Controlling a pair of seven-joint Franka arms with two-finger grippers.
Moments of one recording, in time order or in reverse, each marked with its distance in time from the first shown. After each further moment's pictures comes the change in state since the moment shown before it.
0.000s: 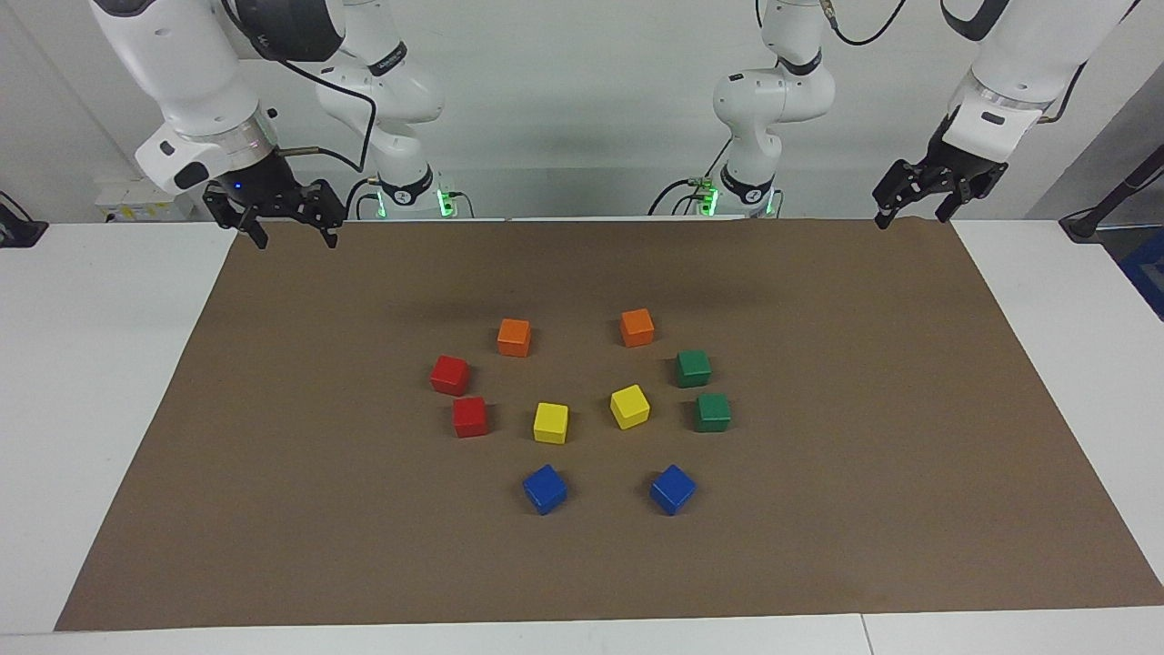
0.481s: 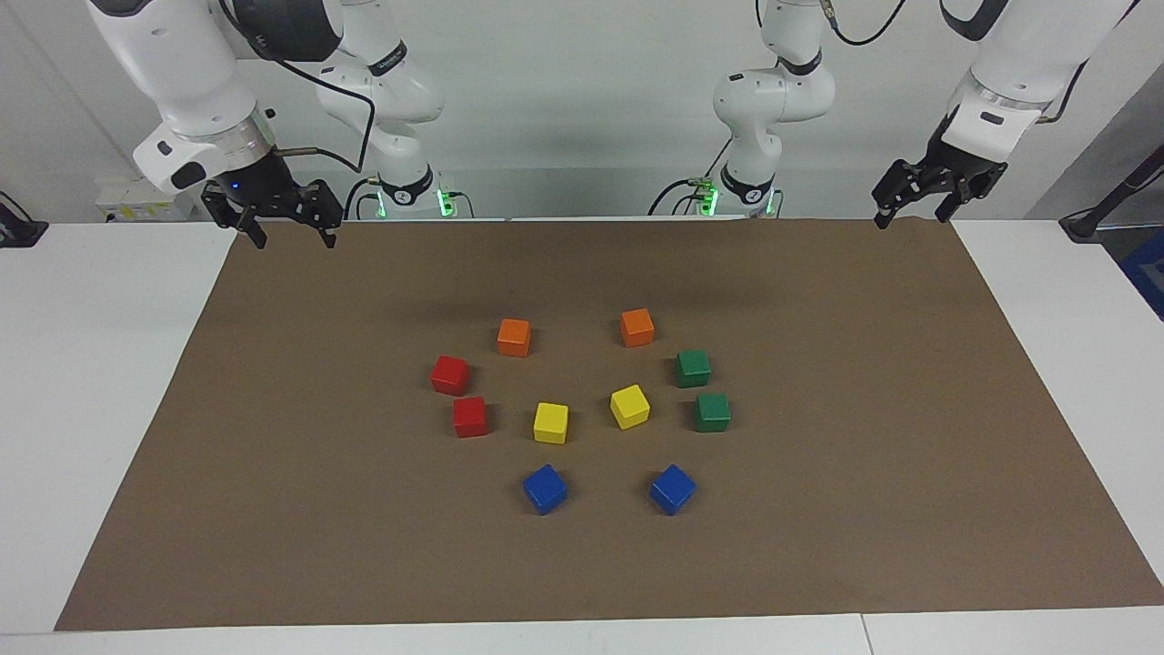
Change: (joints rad) left arm 0.000 0.000 -0.004 0.000 0.000 0.000 0.003; right arm 0.000 0.000 0.001 0.000 0.002 0.000 0.007
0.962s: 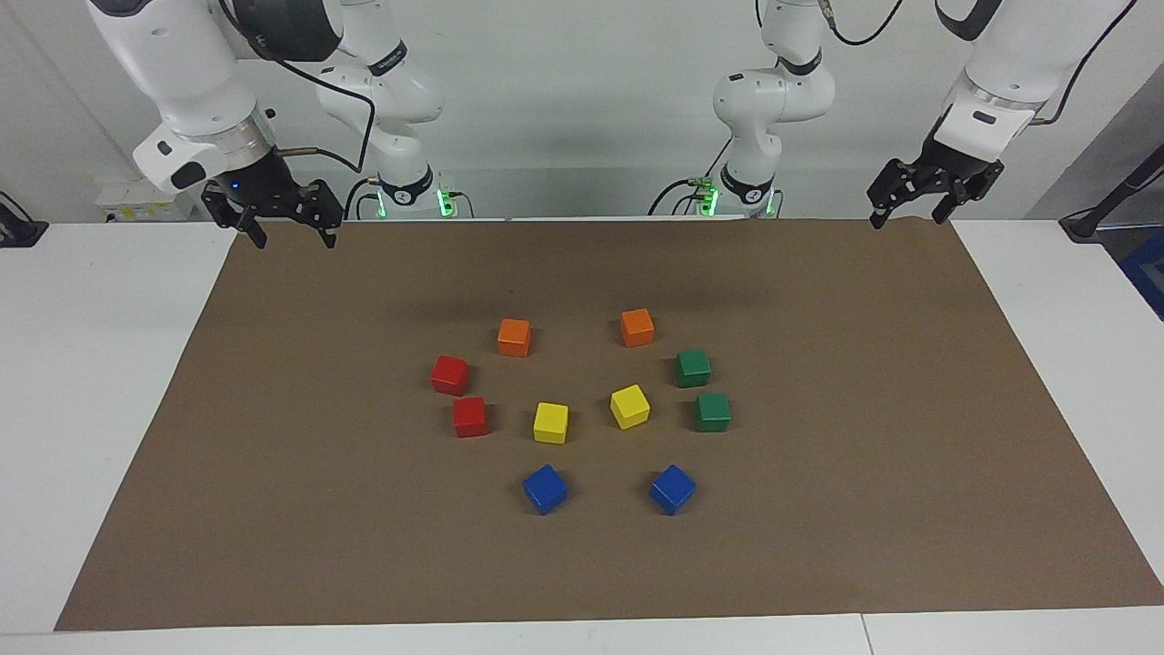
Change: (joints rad) left arm -0.001 0.000 -0.009 -0.007 0.000 0.016 0.035; right arm 0.002 0.000 0.001 0.000 0.001 0.000 0.014
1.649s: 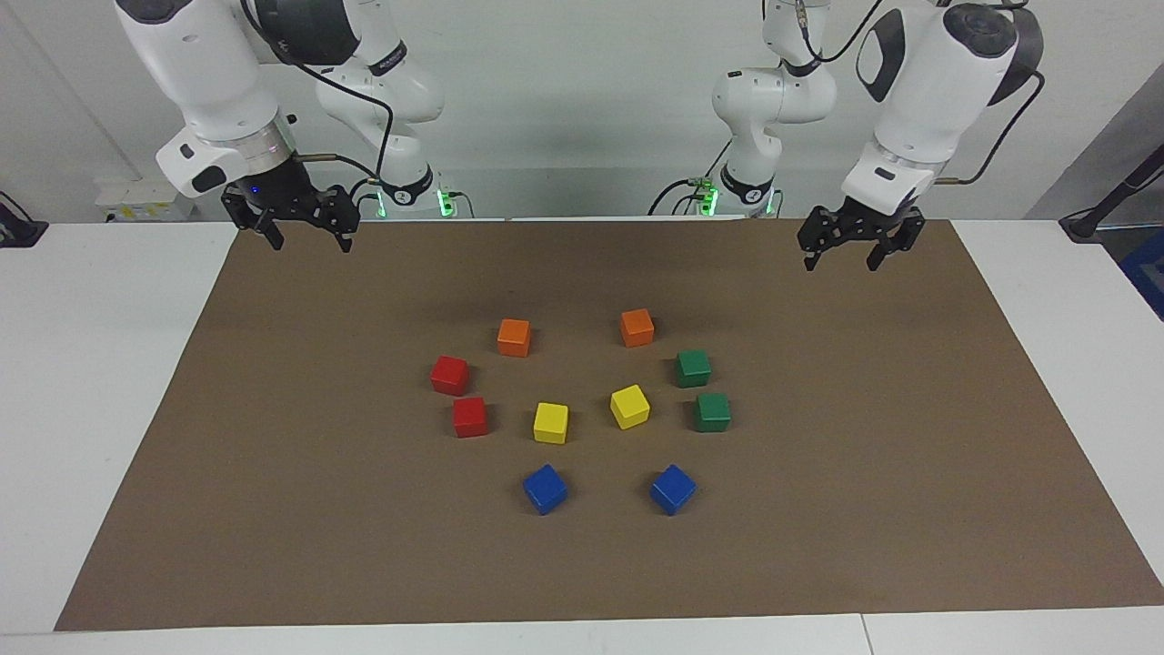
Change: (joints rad) left arm -0.159 0.030 -0.018 -0.187 -0.002 0.256 -0.078; right arm 0.026 0.000 0.017 -0.023 0.002 0.030 0.085
